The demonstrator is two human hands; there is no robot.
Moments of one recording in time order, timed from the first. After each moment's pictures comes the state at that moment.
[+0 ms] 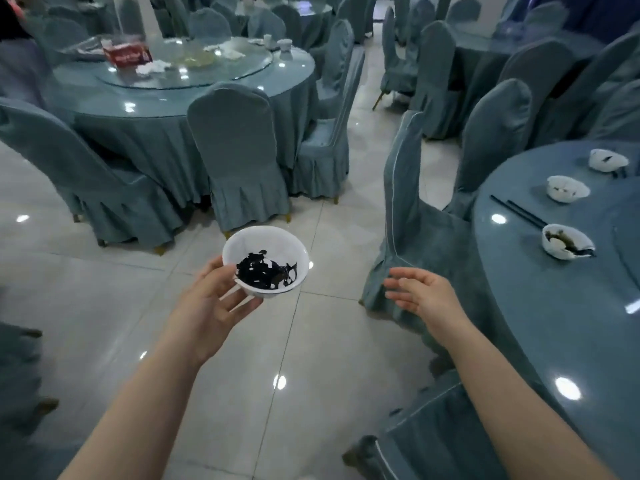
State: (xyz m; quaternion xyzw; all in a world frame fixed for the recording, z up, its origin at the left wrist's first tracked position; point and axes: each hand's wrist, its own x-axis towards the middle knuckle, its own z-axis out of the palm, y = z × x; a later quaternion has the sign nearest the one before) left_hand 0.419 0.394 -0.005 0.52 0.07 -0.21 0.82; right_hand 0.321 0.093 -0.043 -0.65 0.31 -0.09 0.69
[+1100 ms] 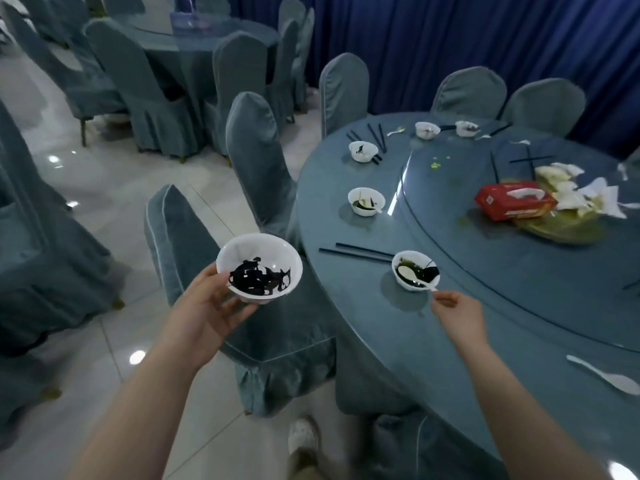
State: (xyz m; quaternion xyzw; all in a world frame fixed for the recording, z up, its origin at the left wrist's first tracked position) left_hand 0.728 -0.111 -0.023 0.49 -0.16 -0.56 0.65; right_hand 0.363 -0.250 -0.105 -0.51 0.72 -0.34 0.33
